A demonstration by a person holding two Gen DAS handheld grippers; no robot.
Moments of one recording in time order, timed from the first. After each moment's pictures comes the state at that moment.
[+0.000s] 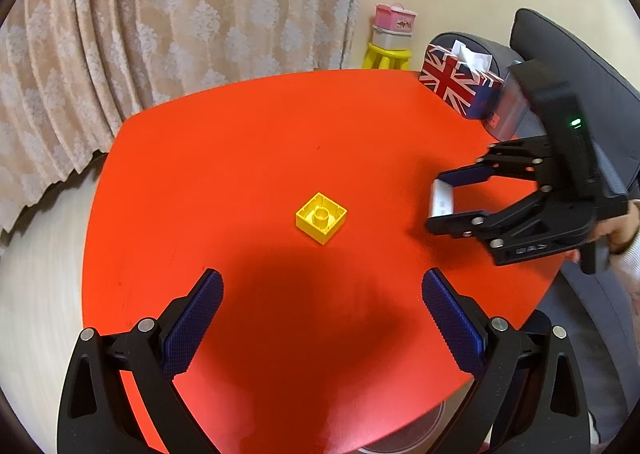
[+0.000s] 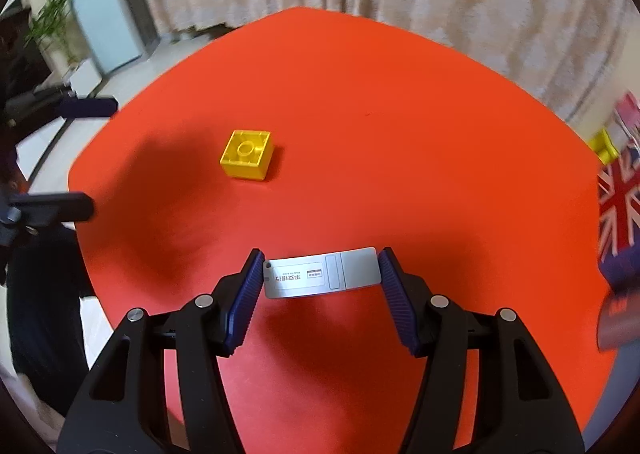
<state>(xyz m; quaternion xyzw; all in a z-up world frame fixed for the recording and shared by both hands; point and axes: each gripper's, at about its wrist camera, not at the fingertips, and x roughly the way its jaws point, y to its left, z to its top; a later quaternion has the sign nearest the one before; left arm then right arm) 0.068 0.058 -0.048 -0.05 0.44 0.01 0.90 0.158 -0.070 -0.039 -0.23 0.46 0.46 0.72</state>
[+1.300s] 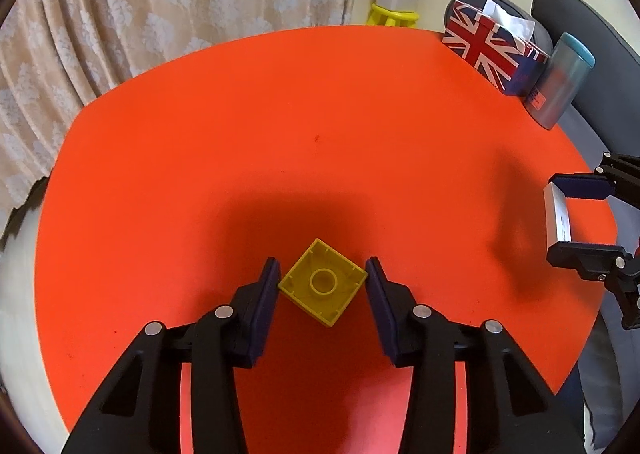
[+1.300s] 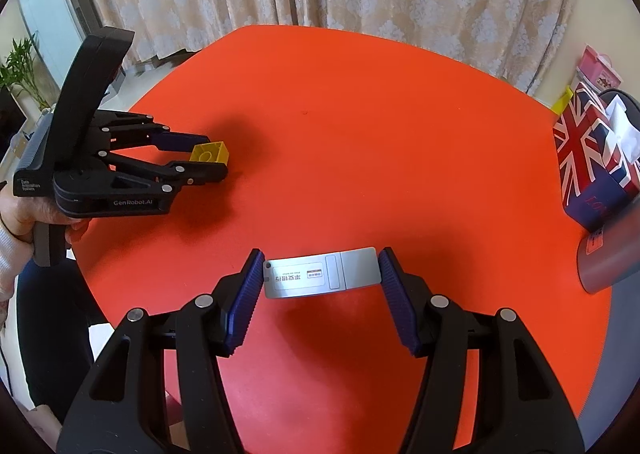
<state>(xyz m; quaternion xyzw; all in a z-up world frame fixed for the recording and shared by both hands) 0.160 0.063 -0.099 -0.05 0.50 0.01 0.86 0.158 -0.109 -0.029 -0.19 0.47 0.41 0.76</state>
